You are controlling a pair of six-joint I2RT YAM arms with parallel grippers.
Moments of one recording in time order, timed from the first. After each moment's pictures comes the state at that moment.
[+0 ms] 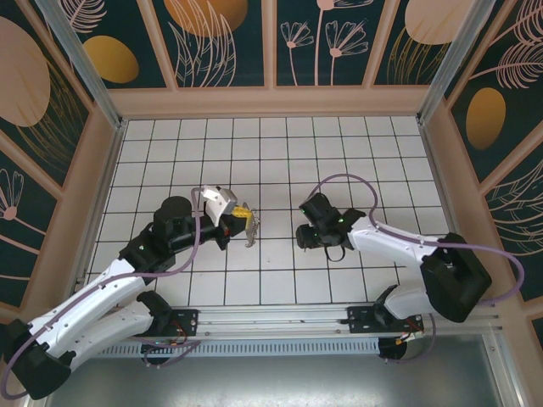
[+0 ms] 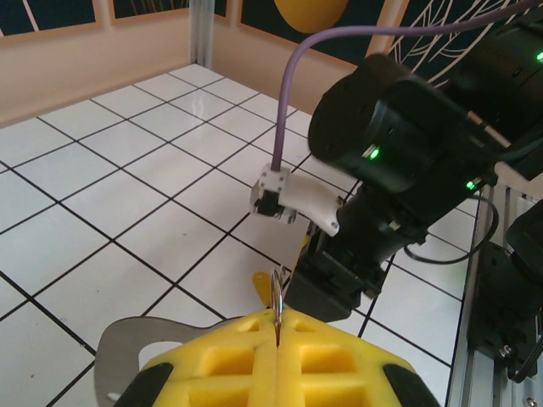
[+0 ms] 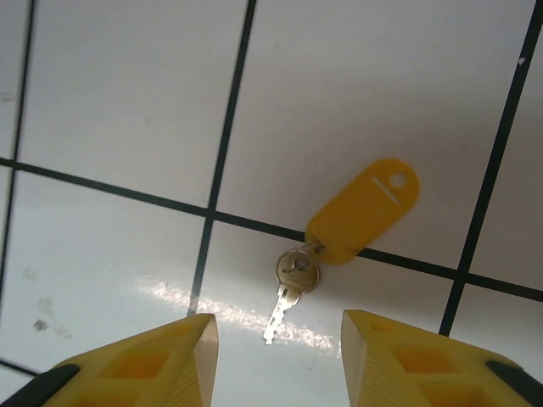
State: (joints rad) left arm -0.72 0.81 0.65 -0.11 0.36 -0.11; right arm 0.78 1.38 0.76 -0.51 0.04 0.53
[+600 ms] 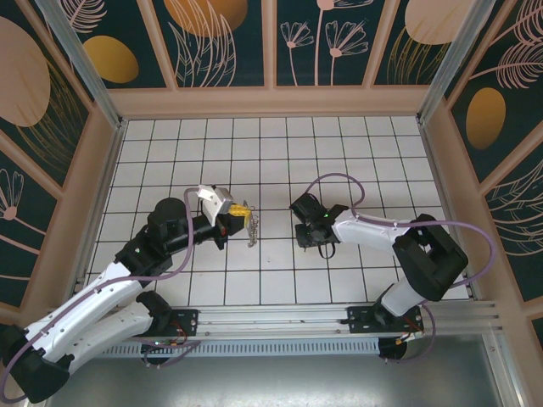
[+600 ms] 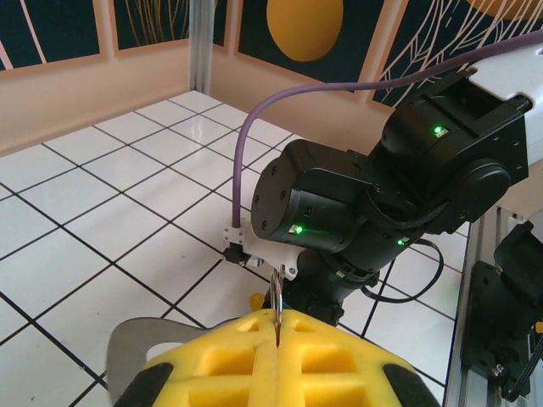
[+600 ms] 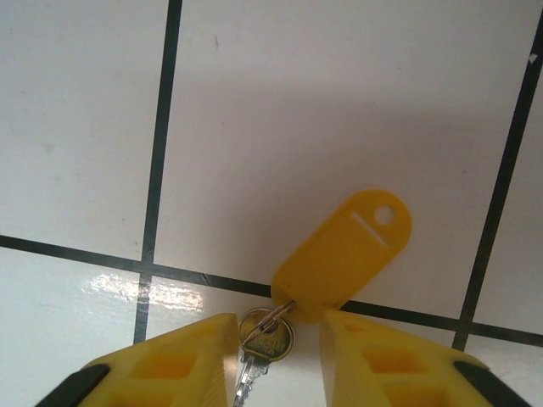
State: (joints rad) left arm -0.72 0.78 0.65 -0.09 0.36 -0.13; right arm 0.79 1.55 0.81 -0.50 0.11 0.56
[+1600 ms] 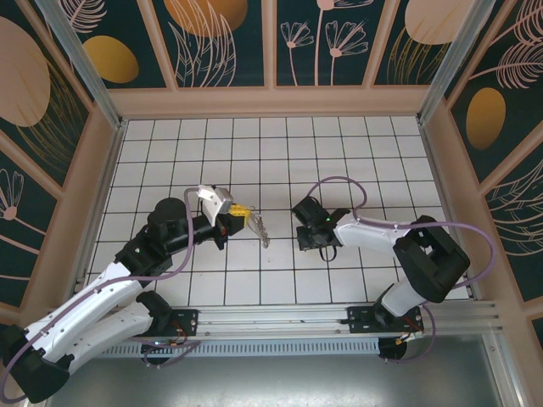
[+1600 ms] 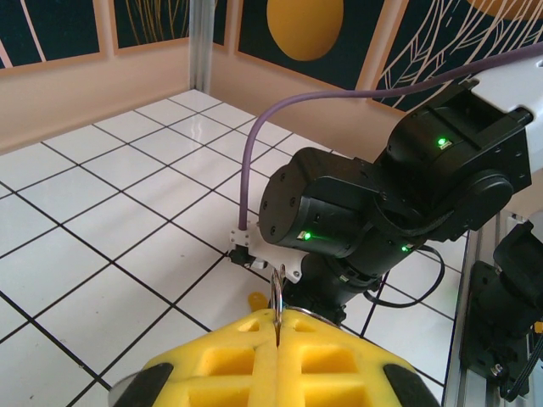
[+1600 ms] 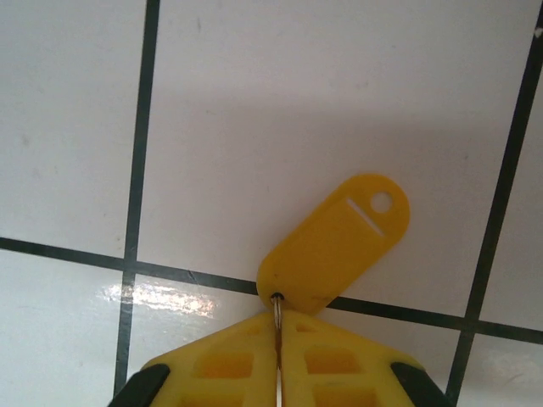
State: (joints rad) left arm -0.72 0.78 0.65 -0.09 0.36 -0.13; right arm 0.79 1.53 0.76 -0.45 0.12 0.57
